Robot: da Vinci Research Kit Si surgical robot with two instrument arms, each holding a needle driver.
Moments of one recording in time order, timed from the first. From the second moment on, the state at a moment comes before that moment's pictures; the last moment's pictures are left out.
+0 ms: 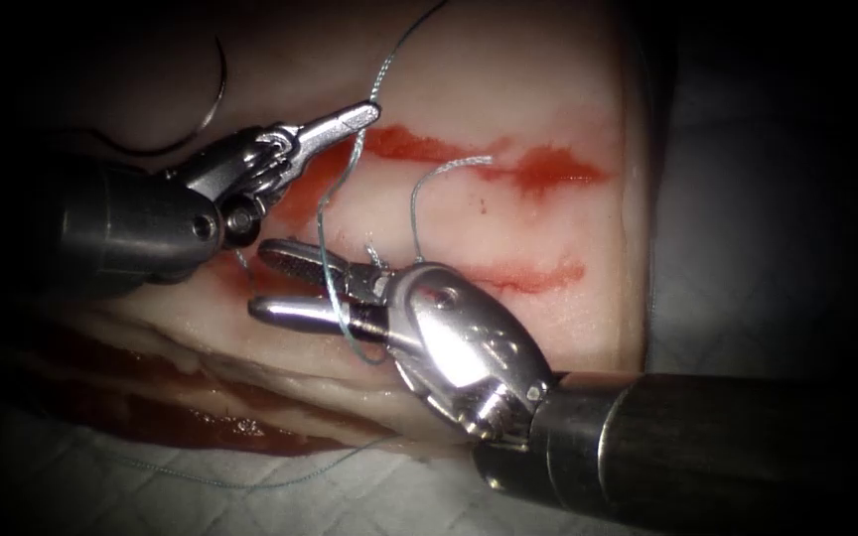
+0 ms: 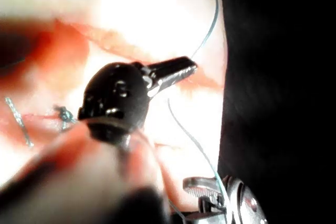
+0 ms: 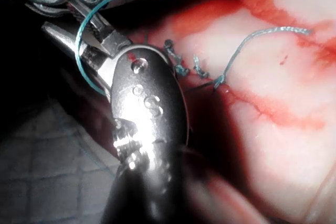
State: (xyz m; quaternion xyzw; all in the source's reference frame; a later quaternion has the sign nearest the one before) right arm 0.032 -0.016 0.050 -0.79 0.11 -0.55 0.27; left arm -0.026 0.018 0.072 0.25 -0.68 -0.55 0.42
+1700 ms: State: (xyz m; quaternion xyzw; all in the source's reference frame) right arm 0.026 -0.013 0.056 -0.37 0.13 -0.65 0.65; left arm -0.027 0.010 0.066 0.19 -0.68 -0.42 0.57
